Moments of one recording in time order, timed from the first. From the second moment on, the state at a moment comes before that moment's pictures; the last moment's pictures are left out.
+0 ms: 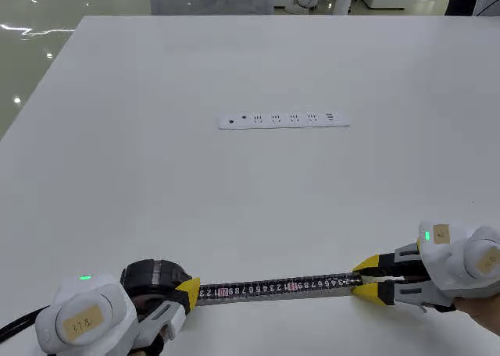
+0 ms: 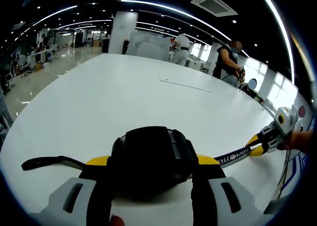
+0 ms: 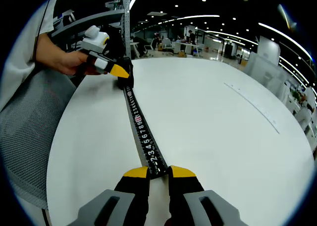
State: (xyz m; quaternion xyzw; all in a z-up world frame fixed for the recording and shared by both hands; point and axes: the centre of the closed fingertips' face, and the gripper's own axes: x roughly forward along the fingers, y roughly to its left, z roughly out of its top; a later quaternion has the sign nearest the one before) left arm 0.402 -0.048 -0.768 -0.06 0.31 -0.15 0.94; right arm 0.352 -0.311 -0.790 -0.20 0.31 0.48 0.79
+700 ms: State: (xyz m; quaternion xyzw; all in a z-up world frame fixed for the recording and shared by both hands) left arm 0.402 -0.048 -0.768 -0.07 0.31 -0.15 0.94; right arm 0.360 -0.256 -0.789 -0.17 0.30 0.51 0.79
